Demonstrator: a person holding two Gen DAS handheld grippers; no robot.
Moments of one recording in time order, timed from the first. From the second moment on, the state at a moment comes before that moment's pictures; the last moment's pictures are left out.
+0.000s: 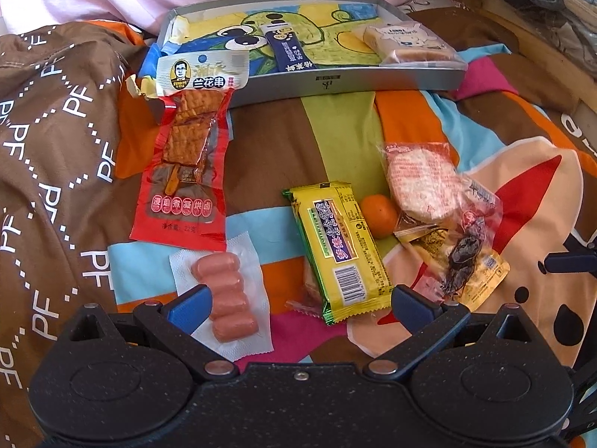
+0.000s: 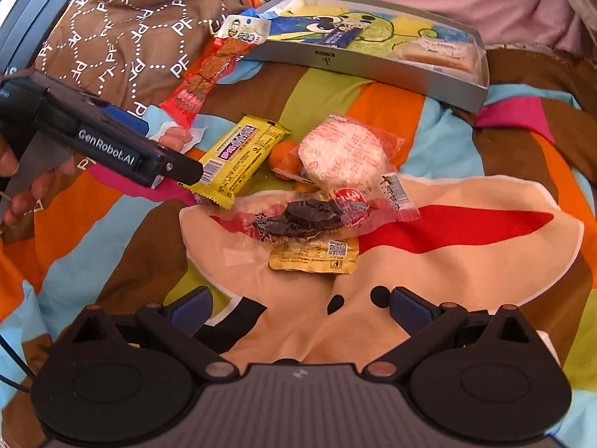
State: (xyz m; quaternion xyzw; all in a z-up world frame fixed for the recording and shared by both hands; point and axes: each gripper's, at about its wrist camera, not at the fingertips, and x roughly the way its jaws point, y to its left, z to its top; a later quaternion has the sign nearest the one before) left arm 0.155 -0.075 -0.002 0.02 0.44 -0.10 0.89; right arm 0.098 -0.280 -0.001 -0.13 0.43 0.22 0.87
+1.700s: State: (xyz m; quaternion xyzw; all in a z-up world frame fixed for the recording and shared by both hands) left arm 0.185 -0.090 -0.024 0.01 0.47 -0.15 0.87; right arm 0.103 -0.281 -0.011 -0.08 0.41 0.15 0.89
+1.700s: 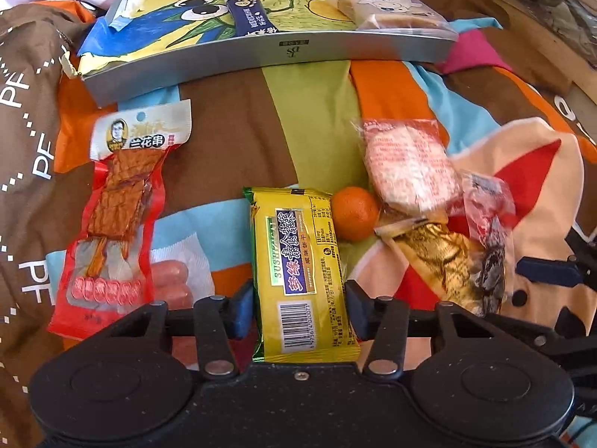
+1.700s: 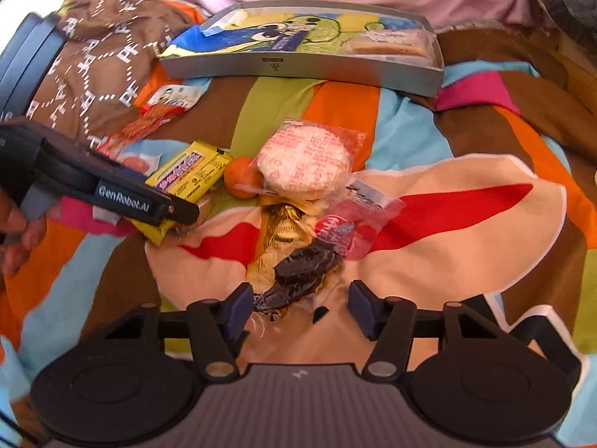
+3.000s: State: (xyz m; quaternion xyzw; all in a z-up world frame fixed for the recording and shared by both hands) left arm 0.135 -0.079 -0.023 0.05 0.49 -0.20 0.85; right arm 0.106 -0.260 -0.017 -0.07 0.43 0.20 0.88
